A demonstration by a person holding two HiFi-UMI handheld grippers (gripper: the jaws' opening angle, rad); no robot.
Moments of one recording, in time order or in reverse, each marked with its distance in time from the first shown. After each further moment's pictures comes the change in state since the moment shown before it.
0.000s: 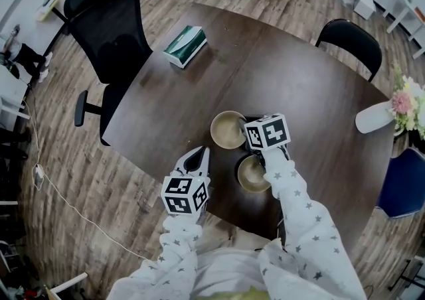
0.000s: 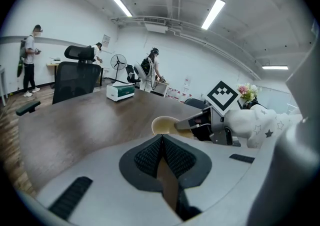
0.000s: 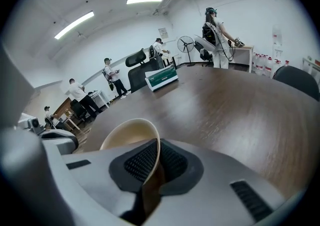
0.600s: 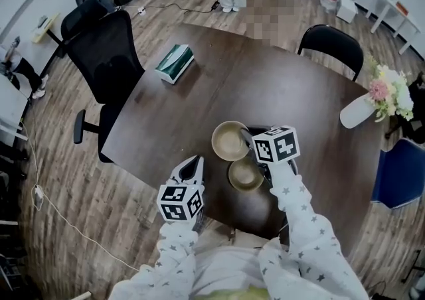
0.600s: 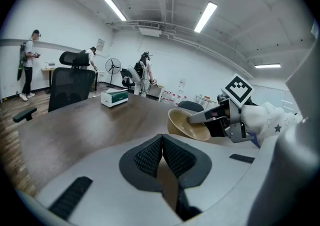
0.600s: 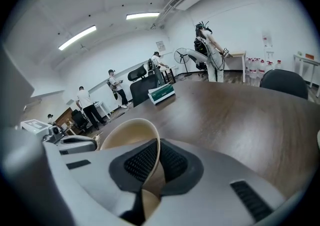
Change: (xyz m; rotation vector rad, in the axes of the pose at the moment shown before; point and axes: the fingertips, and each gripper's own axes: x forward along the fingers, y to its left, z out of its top) left arm -0.021 -0.024 0.008 0.048 -0.034 -0.042; right arm -0.084 0.007 0.000 0.049 -0.118 0.021
